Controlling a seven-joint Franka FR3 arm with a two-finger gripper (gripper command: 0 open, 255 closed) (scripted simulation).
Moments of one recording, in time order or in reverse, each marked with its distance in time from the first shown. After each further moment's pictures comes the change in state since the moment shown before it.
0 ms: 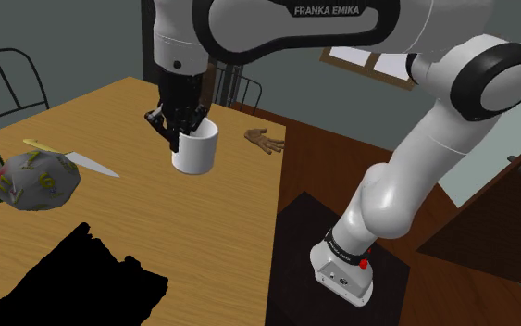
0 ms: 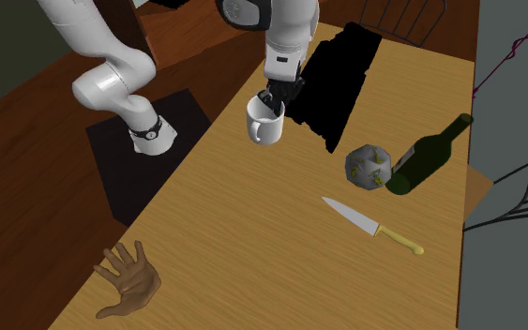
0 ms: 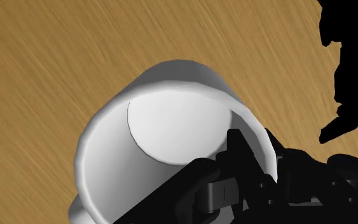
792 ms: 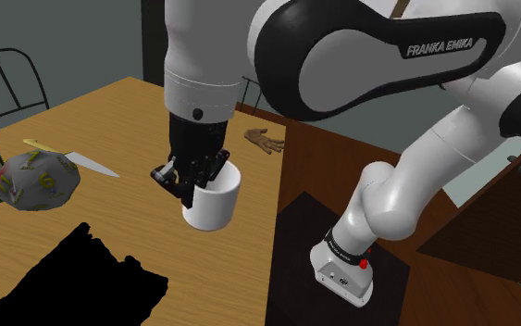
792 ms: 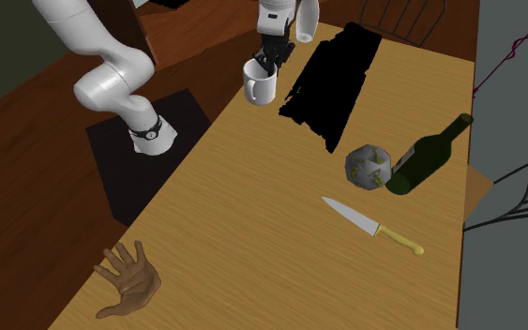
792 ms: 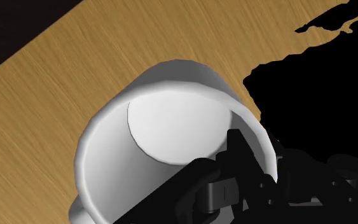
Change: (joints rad) arm 0.121 -0.152 0.136 -0.136 0.095 0.010 0.219
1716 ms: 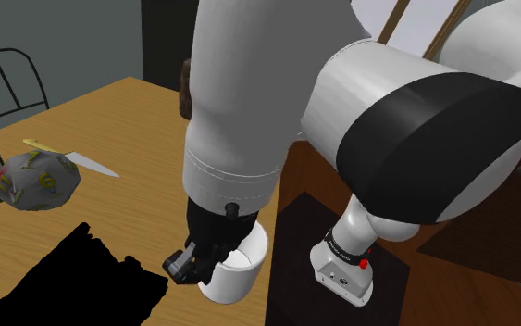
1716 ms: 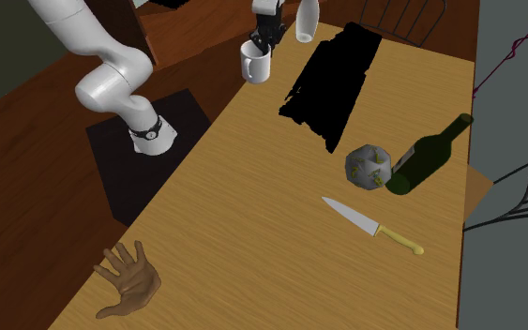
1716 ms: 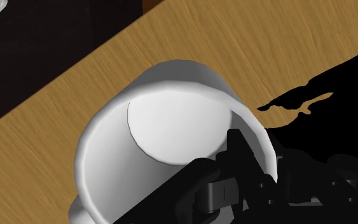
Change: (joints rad) arm 0.091 -0.025 0.145 -0.042 0.049 0.041 0.212
